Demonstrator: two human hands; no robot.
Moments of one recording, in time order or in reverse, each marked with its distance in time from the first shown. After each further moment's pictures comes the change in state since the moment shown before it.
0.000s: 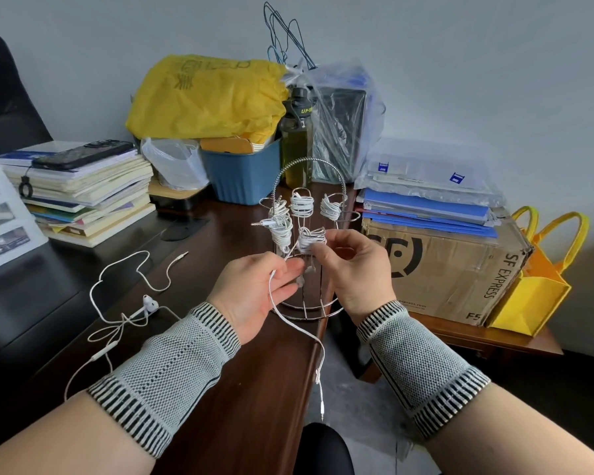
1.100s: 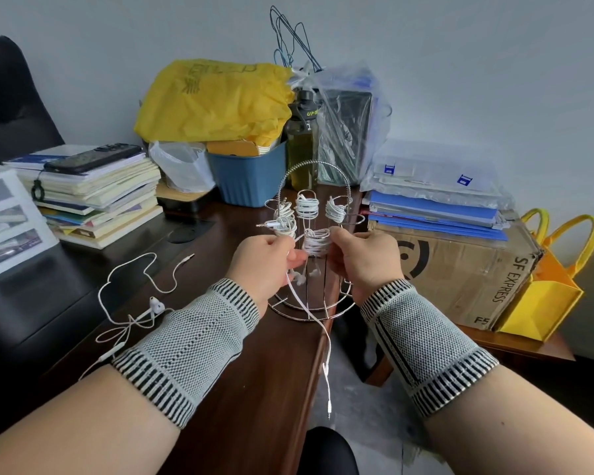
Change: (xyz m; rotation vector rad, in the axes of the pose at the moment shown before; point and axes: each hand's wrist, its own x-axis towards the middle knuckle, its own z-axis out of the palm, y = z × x) left_hand 0.016 0.014 0.016 0.362 0.135 0.132; right_hand 0.027 -0.009 0.006 0.049 0.066 0.332
